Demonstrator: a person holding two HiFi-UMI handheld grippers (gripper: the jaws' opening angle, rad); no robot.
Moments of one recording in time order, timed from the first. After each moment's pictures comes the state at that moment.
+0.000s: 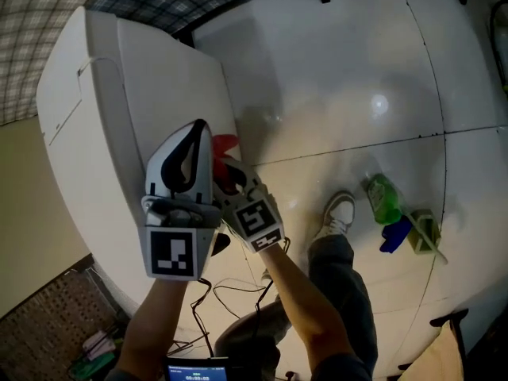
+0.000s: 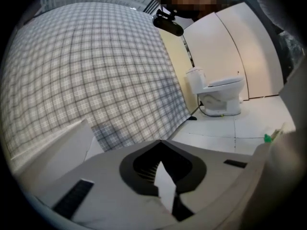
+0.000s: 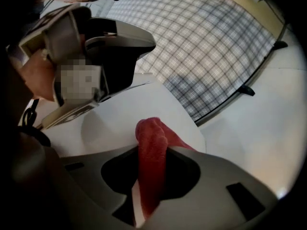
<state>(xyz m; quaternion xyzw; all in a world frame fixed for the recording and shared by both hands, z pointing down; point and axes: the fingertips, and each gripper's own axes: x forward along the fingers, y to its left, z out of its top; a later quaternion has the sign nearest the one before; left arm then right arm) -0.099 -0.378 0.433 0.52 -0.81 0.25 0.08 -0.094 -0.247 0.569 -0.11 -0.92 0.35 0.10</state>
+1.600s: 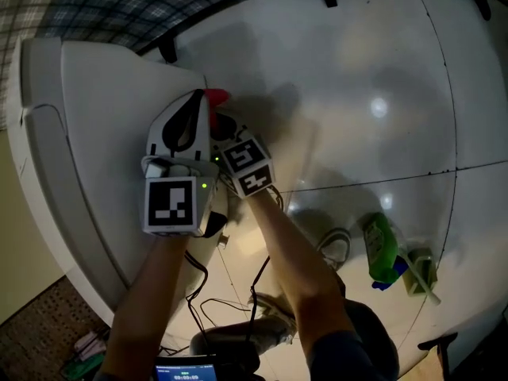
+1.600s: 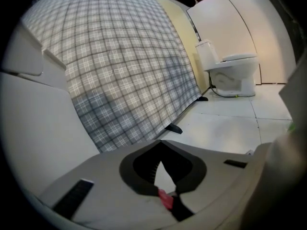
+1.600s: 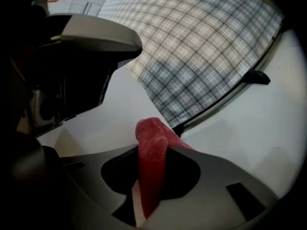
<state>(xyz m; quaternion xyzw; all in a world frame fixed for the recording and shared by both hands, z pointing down) -0.202 -0.432 0.581 0.48 -0.81 0.30 0.14 -0.237 -0.340 0.693 -0.12 -0.93 0.35 0.09</state>
